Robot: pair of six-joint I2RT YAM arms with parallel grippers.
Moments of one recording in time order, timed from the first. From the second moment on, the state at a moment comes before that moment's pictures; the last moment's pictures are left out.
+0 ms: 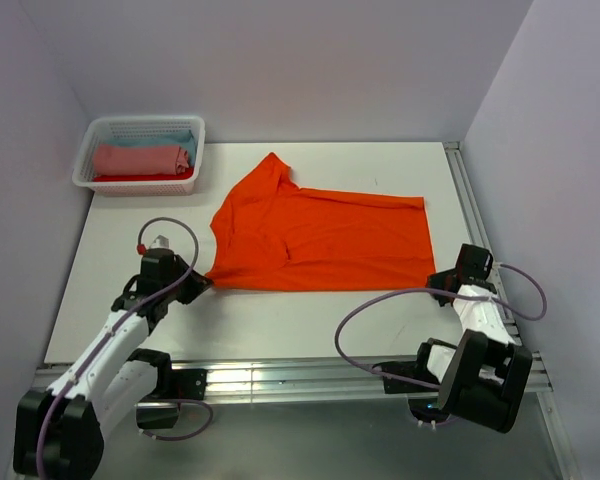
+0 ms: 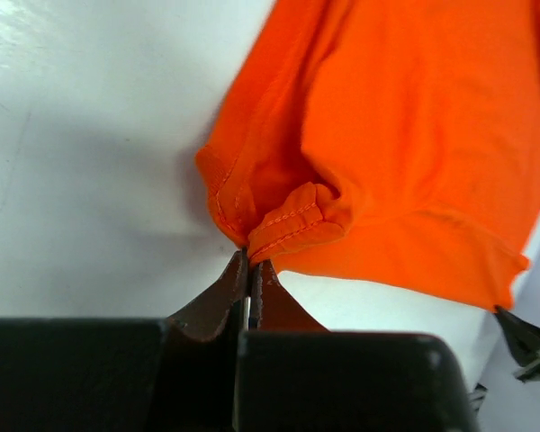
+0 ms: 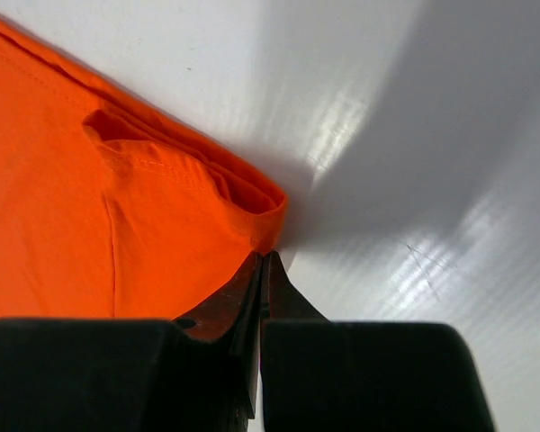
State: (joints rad) left arm -0.20 0.88 0.38 -0.28 0.11 -0.91; right arm -0.40 1.07 0.41 -0.37 -0.03 0.96
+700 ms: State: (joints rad) left arm -0.35 0.81 0.38 -0.50 0.11 -1.06; right arm -0.42 0.70 0.38 -0.67 0.03 0.97
